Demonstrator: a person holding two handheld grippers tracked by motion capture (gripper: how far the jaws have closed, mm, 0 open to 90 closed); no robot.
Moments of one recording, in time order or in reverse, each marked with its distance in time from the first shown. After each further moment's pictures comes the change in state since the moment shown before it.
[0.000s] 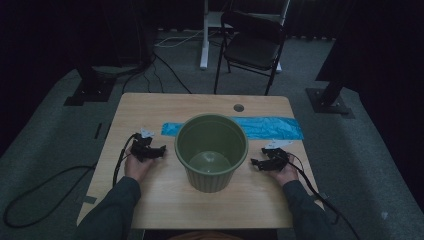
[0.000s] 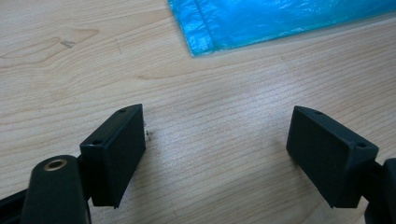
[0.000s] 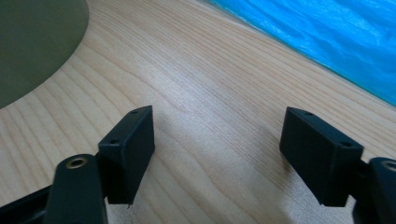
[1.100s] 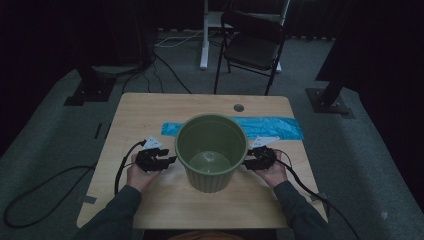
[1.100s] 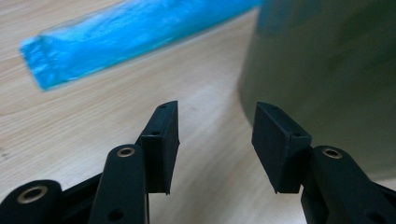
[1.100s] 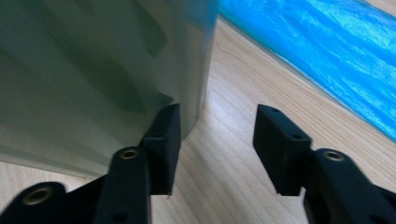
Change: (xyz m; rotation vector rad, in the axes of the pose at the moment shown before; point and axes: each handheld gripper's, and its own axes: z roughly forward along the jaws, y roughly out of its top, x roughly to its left) left arm -0.058 0.001 -0.070 -0.059 -0.336 0.158; right arm 0.060 0.055 -0.017 -0.005 0.137 -0.081
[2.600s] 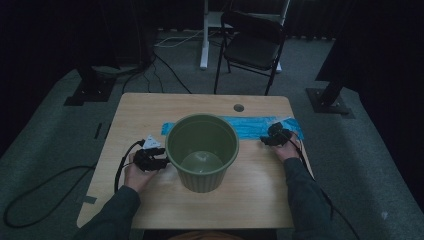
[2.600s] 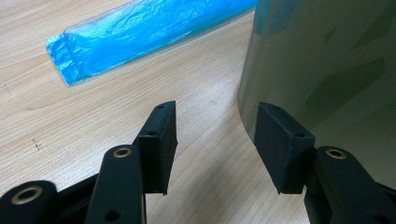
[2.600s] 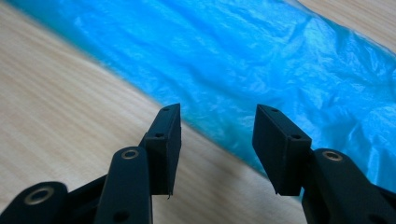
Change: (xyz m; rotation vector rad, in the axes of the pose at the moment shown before) left arm 0.011 -0.001 0.000 0.019 0.075 0.005; right arm -0.132 -0.013 0.020 0.176 -0.309 0.156
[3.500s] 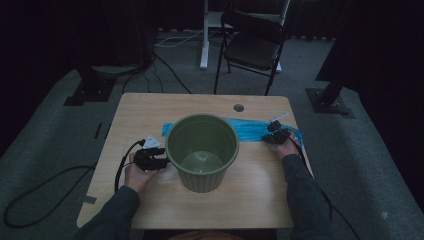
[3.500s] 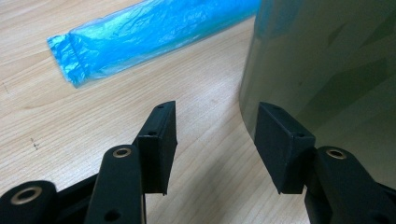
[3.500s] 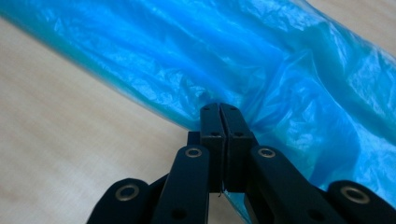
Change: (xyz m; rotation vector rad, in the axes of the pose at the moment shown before) left arm 0.002 0.000 0.000 0.001 -0.002 -0.007; right arm 0.003 0.004 0.001 0.093 0.047 0.027
